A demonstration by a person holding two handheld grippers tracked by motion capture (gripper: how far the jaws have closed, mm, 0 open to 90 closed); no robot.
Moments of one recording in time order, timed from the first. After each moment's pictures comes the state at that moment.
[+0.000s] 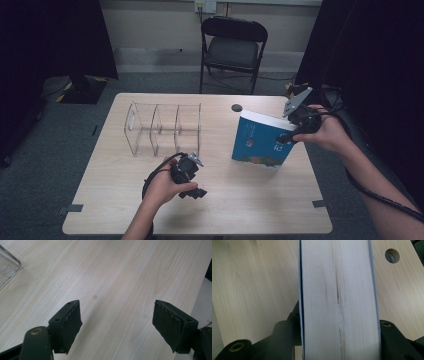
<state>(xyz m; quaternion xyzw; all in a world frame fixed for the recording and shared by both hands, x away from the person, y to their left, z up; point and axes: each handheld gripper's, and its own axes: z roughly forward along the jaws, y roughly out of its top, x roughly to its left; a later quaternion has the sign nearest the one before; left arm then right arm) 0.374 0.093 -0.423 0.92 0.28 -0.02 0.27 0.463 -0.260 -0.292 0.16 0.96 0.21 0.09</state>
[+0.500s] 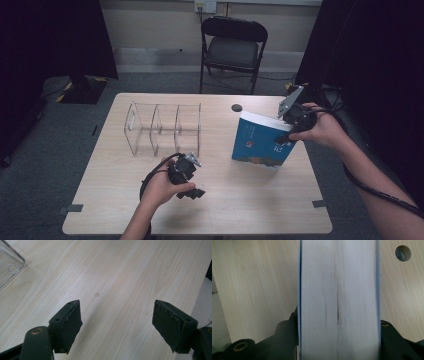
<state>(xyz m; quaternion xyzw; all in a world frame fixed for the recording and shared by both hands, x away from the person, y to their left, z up) 0.373 0.099 -0.424 0.92 0.28 -0.01 0.27 0.468 -0.249 -0.289 0.14 0.97 0.18 0.07</state>
